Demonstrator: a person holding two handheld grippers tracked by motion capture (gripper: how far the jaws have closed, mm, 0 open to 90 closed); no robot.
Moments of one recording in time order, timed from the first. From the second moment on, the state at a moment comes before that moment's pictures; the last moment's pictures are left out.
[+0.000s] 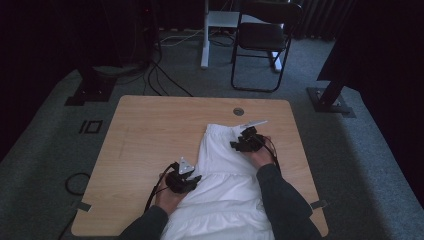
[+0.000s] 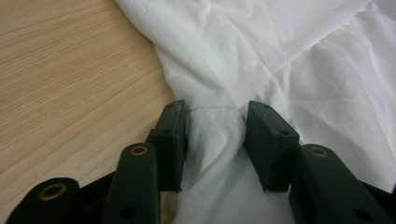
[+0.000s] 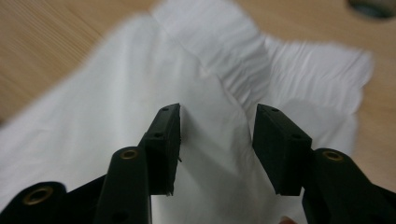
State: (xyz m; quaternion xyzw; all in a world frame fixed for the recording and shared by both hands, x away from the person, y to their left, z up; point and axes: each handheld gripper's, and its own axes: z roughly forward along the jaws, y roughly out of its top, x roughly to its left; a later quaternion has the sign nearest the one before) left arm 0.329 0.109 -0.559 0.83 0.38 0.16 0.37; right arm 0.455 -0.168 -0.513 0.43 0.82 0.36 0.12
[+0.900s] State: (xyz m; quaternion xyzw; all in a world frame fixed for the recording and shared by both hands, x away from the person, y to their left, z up) left arm 0.311 0.110 -0.561 0.83 0.37 0.16 0.37; right arm 0.461 -0.216 -0.553 0.52 0.76 0.35 0.18
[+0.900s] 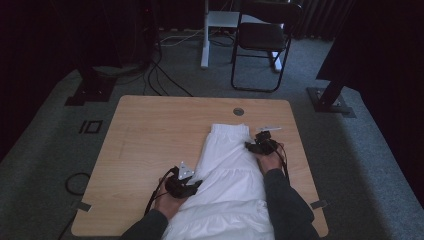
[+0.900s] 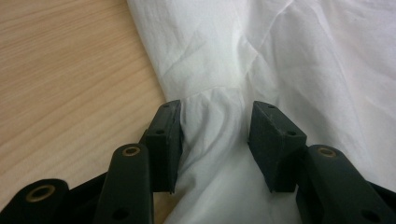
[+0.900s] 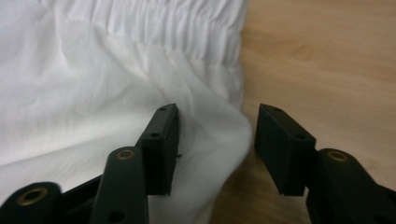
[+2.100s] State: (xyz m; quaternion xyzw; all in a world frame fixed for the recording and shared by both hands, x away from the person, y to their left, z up) left arm 0.455 0.057 -0.549 0.81 0.43 0.17 0.36; right arm 0.435 -0.197 -0.556 0.48 0.78 0.35 0.19
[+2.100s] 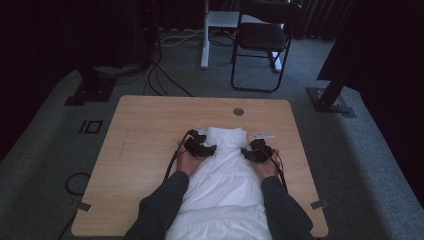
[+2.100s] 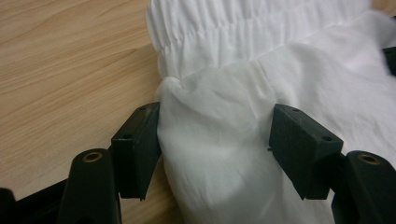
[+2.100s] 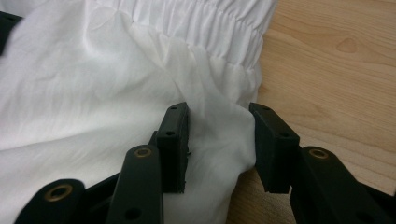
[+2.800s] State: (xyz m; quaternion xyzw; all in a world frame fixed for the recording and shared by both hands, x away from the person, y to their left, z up) left arm 0.458 0.056 -0.555 0.80 0.45 0.16 0.37; right arm 0.441 -0.199 -0.553 0.48 0.79 0.34 0.18
